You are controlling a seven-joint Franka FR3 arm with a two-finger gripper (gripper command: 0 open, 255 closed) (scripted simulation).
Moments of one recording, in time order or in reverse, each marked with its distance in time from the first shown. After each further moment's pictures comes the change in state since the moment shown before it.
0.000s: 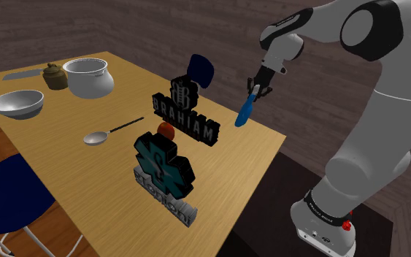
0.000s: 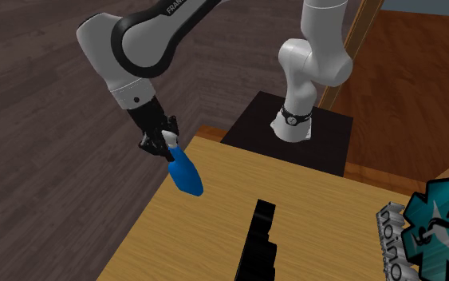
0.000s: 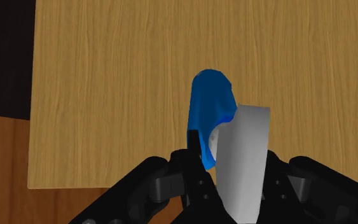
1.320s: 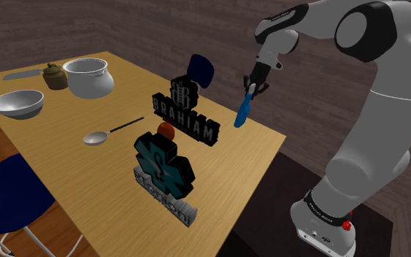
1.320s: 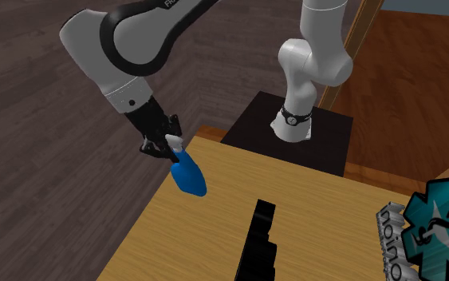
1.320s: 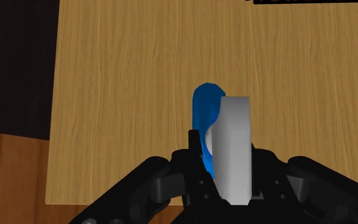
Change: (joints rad) arm 0.021 0.031 0.016 0.096 -0.027 -0.140 0.104
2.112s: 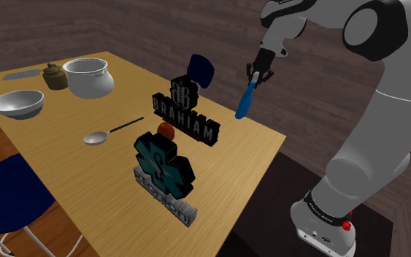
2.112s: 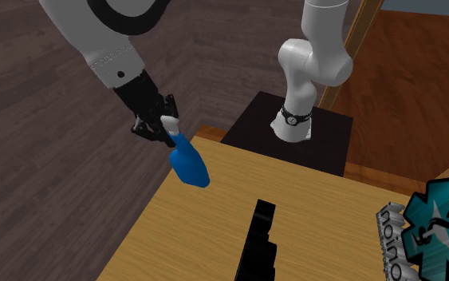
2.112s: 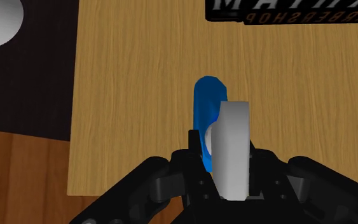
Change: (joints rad) arm -0.002 -0.050 -0.005 0.093 -0.021 -0.134 0.053
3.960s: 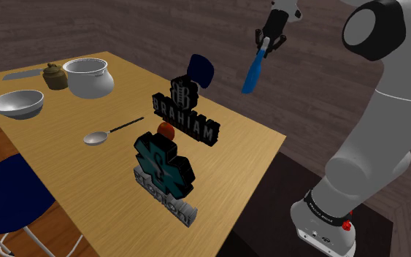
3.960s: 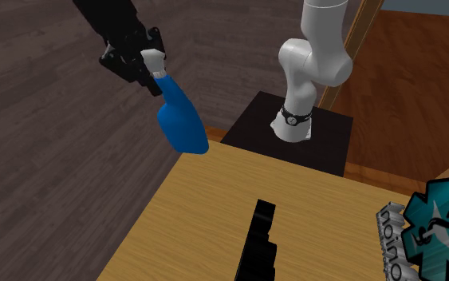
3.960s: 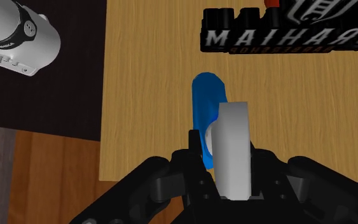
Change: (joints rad) arm -0.029 0.008 -0.009 0.383 0.013 -0.359 0.111
